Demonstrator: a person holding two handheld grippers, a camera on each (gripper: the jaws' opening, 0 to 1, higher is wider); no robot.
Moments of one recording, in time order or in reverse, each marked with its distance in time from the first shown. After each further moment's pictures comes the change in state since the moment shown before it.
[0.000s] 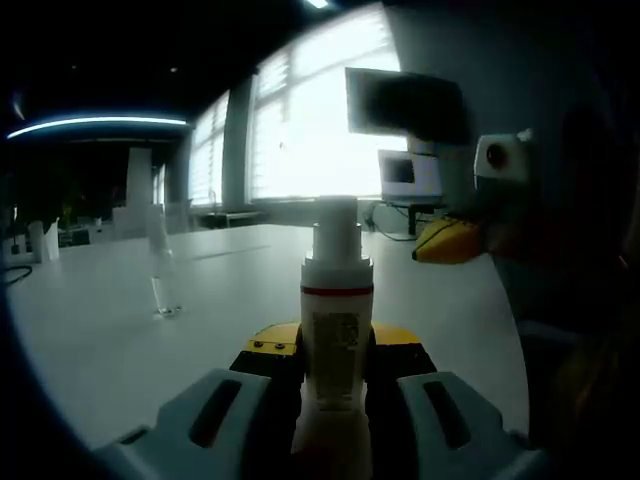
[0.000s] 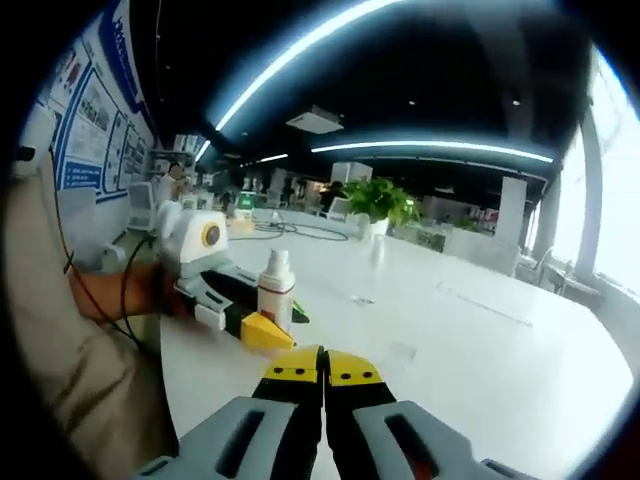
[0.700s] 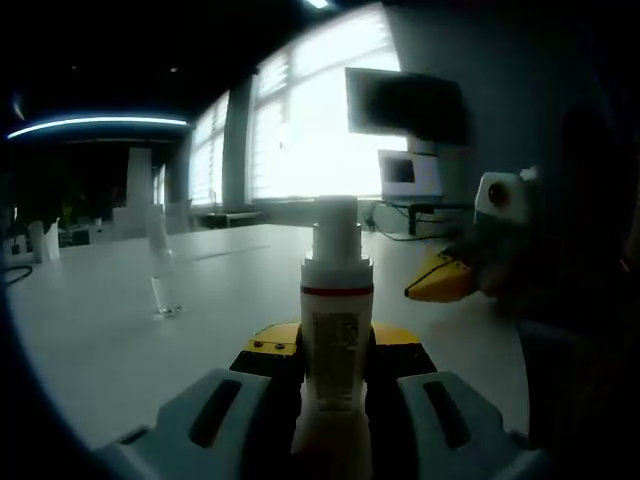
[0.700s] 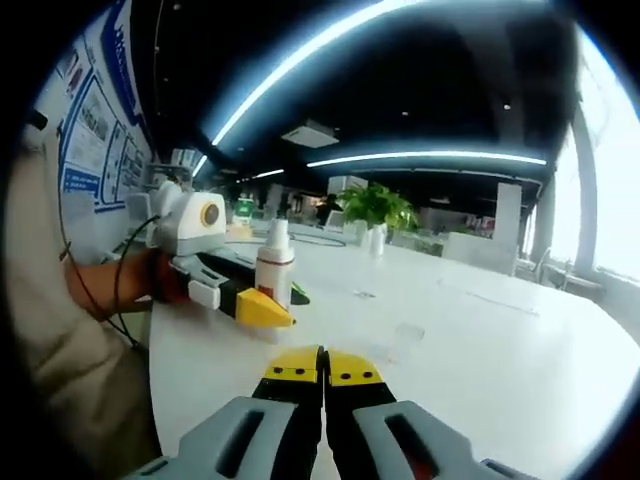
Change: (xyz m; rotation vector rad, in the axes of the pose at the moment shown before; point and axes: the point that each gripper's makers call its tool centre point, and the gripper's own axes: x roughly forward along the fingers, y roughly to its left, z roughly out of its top) left arm 0.000 0.002 0.000 0.000 0.001 0.002; right arm 0.007 0.003 -0.026 0.017 -0.064 -0.007
